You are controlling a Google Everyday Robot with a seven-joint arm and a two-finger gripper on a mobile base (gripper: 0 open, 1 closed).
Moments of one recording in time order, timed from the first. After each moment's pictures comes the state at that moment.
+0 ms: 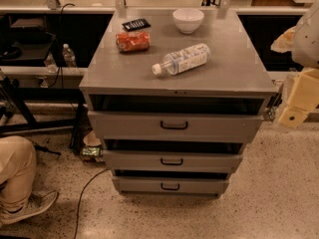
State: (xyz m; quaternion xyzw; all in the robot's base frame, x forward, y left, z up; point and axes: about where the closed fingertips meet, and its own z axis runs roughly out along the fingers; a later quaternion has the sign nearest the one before) arm 0.438 -0.216 0.979 -0.60 0.78 -0.04 0.16
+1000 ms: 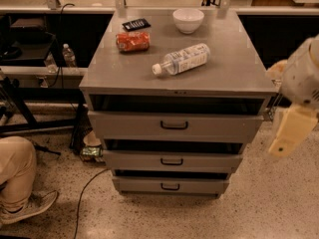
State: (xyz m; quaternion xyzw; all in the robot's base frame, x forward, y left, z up) arm 0.422 -0.211 0.930 -0.60 0.78 -0.03 0.16
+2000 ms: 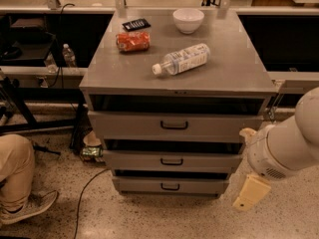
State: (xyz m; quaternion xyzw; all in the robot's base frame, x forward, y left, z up) arm 0.391 -0.188 0.778 -0.57 0.80 0.01 0.19
